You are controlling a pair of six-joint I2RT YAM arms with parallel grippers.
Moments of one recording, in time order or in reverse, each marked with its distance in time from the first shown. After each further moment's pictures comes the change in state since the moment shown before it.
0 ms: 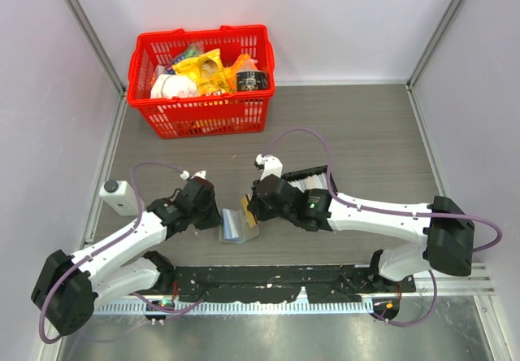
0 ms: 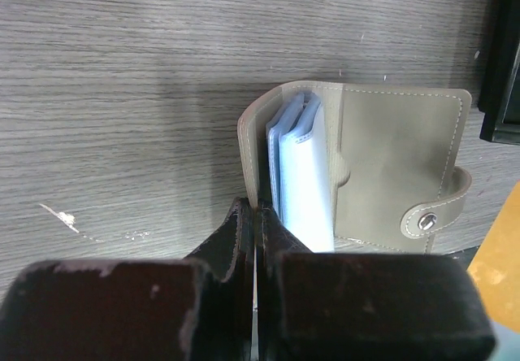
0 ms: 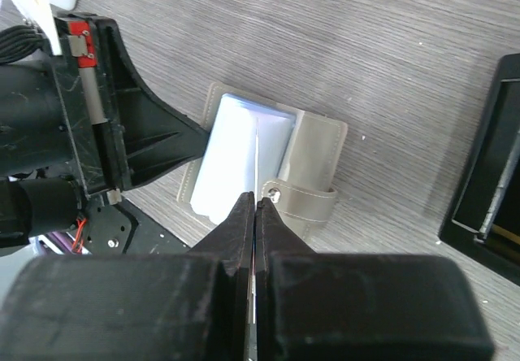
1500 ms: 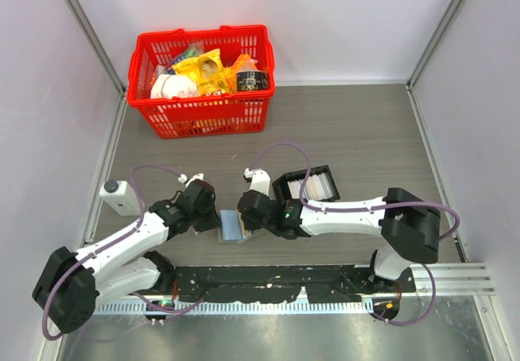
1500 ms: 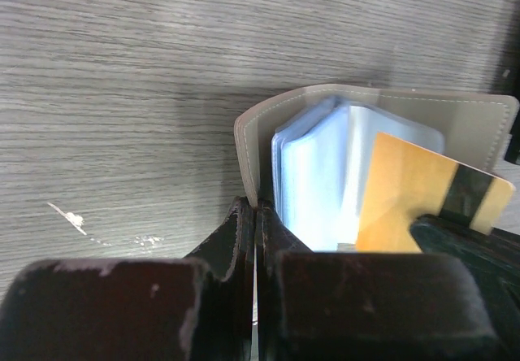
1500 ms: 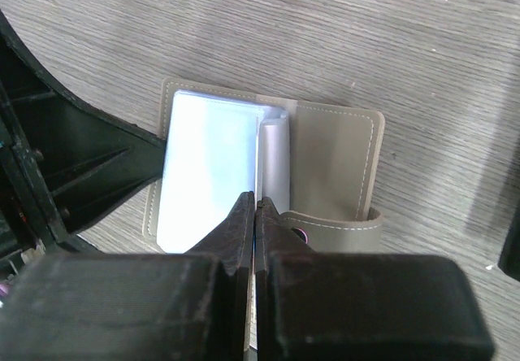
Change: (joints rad) left arm 0.000 0.006 -0.030 0.020 -0.024 -0.049; right arm 0.079 0.227 0.002 0.124 0.105 0.099
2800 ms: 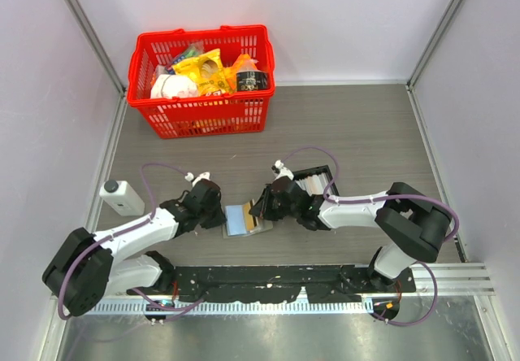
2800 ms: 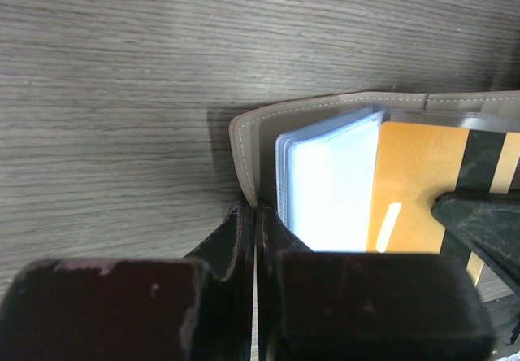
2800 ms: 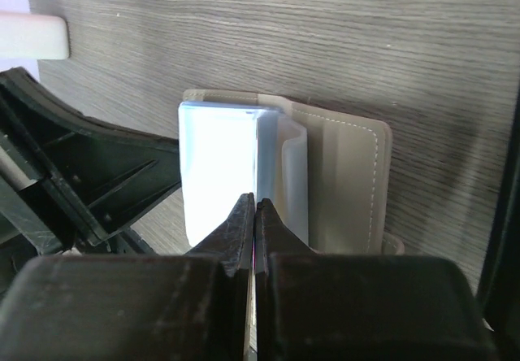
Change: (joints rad) left arm 0.000 0.148 -0.053 0.214 -0.023 0.021; right arm -0.254 -0.038 -0.297 0.401 -0.370 0.164
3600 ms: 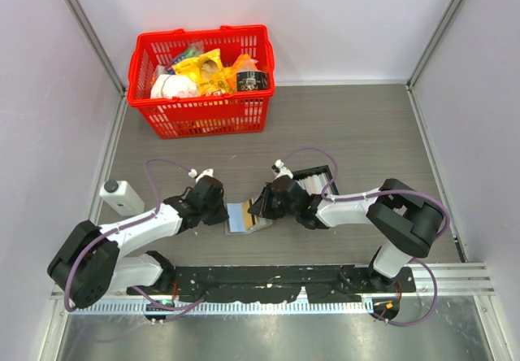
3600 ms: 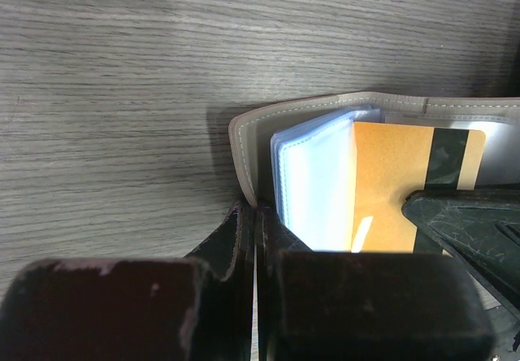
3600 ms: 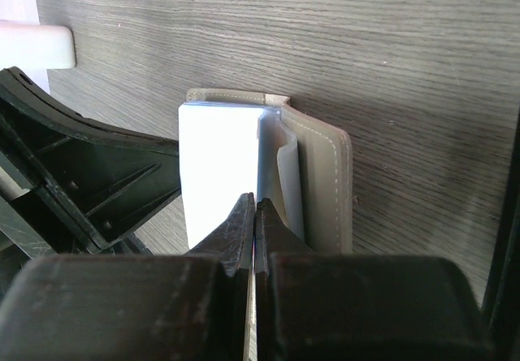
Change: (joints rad) left arm 0.000 0.067 0.032 0.046 0.006 0.034; right arm -0.023 0.054 -0.011 0.095 -0.047 0.014
